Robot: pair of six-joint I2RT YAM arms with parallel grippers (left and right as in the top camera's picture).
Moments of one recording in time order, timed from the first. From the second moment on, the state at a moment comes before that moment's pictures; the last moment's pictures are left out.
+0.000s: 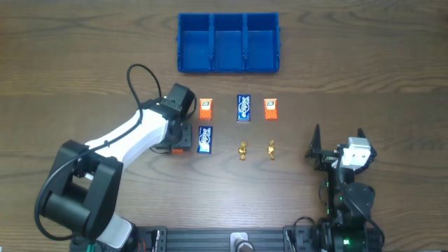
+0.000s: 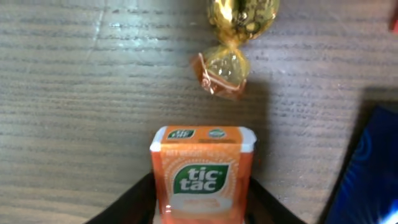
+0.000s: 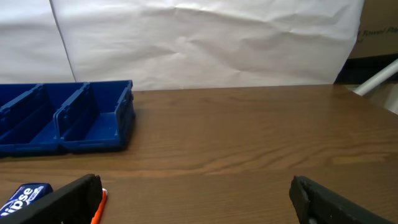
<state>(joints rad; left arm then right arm) -0.44 1.73 0.93 -0.69 -0.03 -0.44 0.02 0.01 0.01 -0.06 0.13 0.01</state>
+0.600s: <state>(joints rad) -0.45 1.73 1.21 -0.81 -0.07 -0.45 0.02 0.01 0.01 -0.06 0.13 0.01</state>
